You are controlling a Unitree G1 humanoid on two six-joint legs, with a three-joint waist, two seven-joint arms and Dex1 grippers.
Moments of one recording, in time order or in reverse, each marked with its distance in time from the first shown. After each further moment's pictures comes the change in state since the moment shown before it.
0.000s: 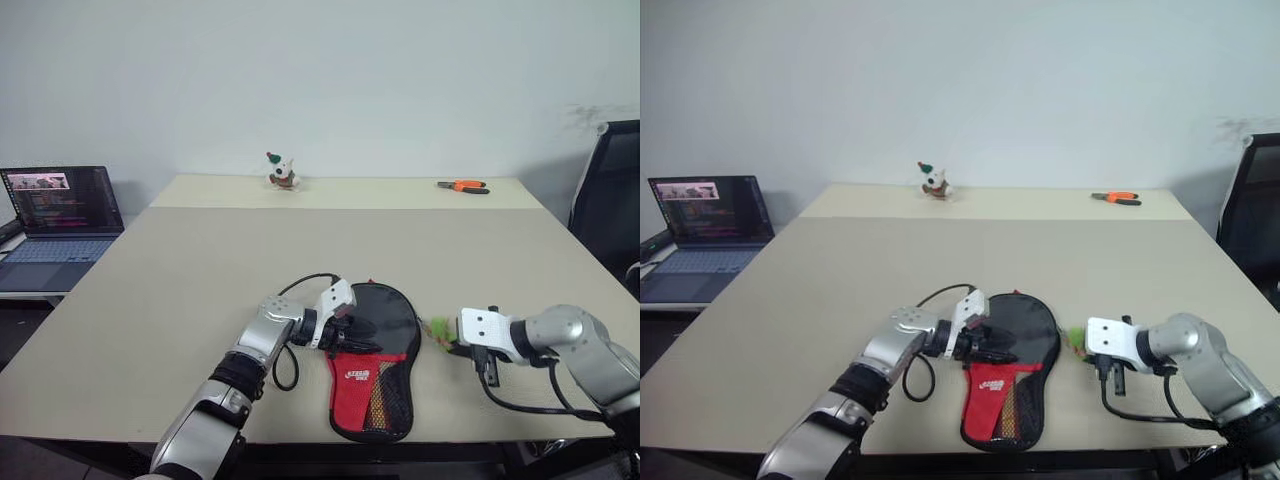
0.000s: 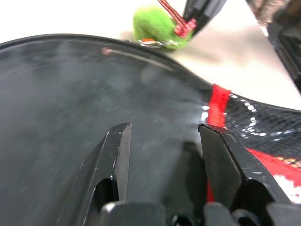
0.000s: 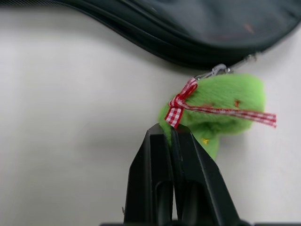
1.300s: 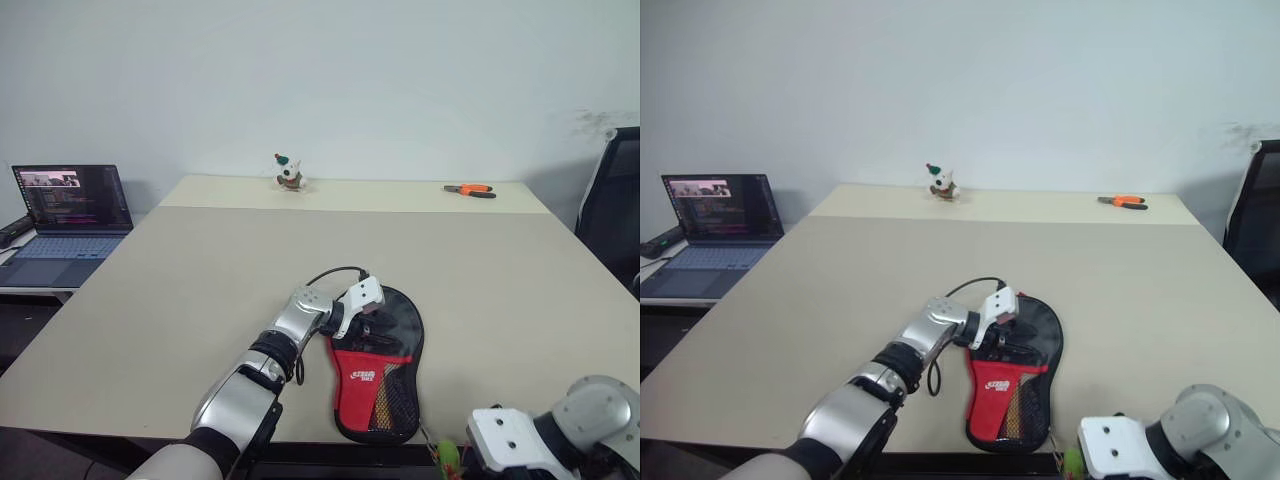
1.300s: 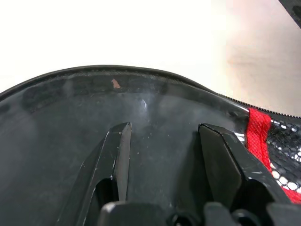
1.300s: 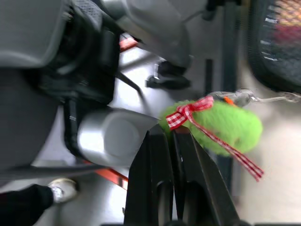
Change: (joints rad) left arm -0.198 -0.157 -0.014 0.403 0.102 -0.240 0.087; right arm 0.457 -0.273 -0.111 -0.697 0.368 0.352 0.097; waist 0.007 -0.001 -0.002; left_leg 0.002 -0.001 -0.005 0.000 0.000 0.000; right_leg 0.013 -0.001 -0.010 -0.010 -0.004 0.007
